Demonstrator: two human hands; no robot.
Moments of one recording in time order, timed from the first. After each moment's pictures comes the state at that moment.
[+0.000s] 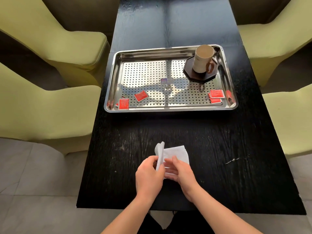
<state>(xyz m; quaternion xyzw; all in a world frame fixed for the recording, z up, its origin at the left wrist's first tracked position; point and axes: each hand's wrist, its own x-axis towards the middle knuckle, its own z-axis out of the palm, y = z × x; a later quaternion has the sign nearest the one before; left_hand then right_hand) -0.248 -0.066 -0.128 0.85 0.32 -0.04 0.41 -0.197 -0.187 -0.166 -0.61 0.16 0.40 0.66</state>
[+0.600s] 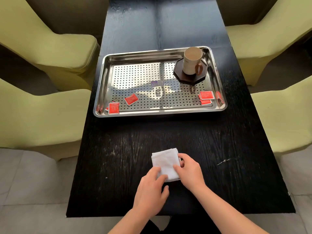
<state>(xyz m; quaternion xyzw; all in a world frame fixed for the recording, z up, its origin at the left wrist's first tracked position) -0.268 -0.086 -0.160 0.95 0.06 -0.15 0.25 -0.167 -0.228 -0.163 -0.89 0.04 0.26 0.37</state>
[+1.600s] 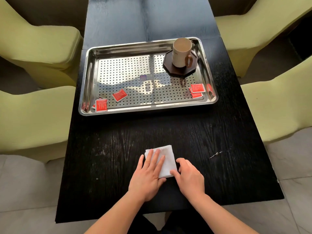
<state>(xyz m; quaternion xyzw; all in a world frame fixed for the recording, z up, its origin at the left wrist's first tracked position) -0.235 -0.075 -0.212 0.97 -0.11 -0.22 0.07 -0.197 -0.253 -0.188 -0.96 -0.01 0.20 0.20</state>
